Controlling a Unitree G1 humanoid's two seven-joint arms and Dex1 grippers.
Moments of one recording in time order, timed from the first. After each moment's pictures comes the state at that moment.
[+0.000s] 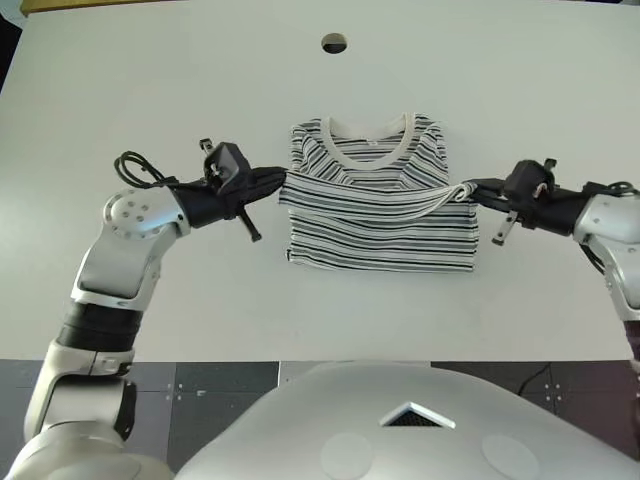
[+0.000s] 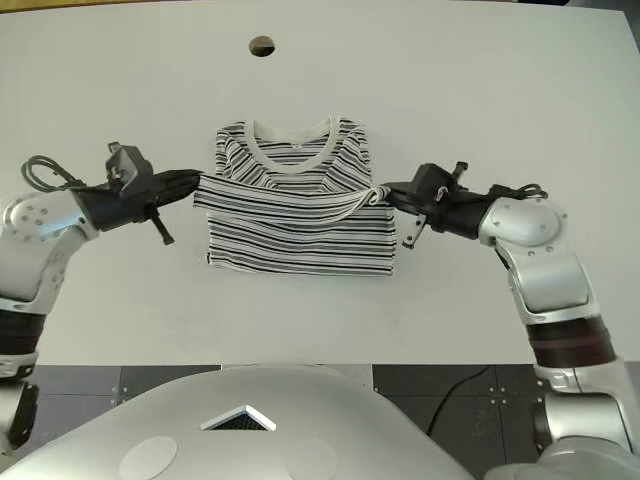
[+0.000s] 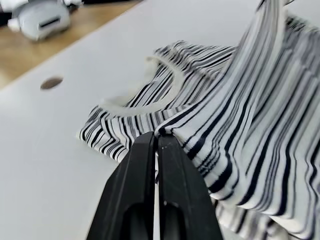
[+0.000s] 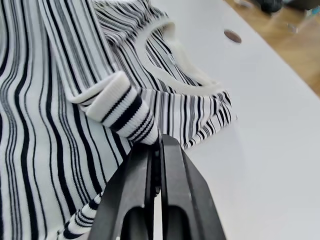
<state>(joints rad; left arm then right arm) -0.09 0.72 -0.20 -0.05 -0.35 0.24 -0.75 -0.08 -0.78 0.18 -0.11 0.21 0.20 0.83</state>
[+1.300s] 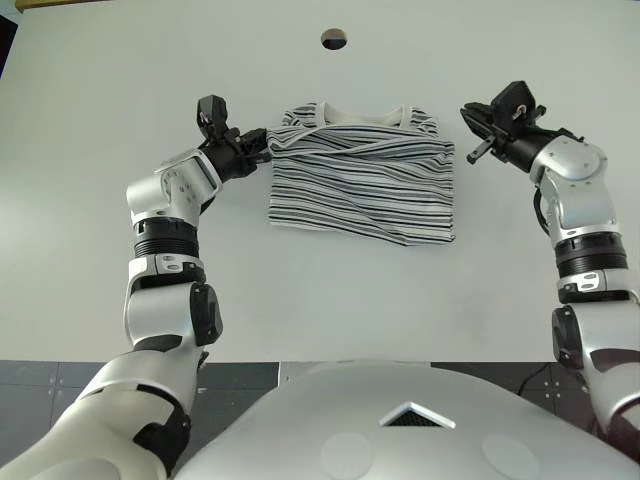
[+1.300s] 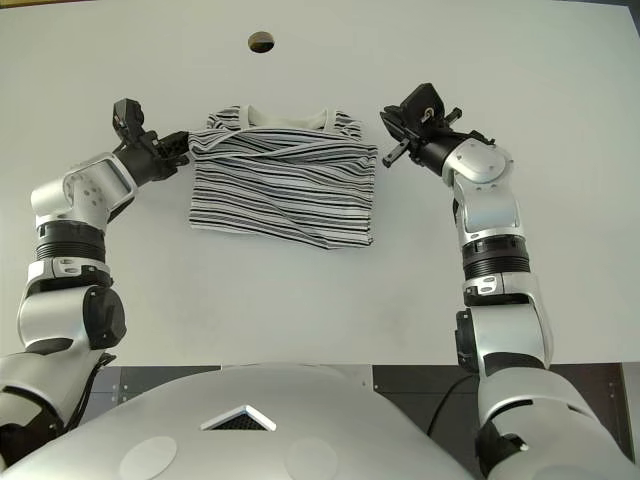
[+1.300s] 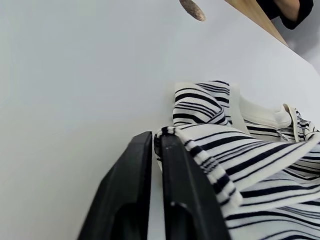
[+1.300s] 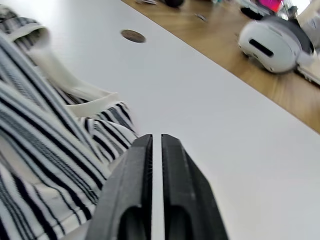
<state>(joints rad) -0.51 0.34 0.19 0.65 -0.41 0.63 -0.52 -0.44 -0.45 0.13 0.55 0.01 -0.08 0.65</state>
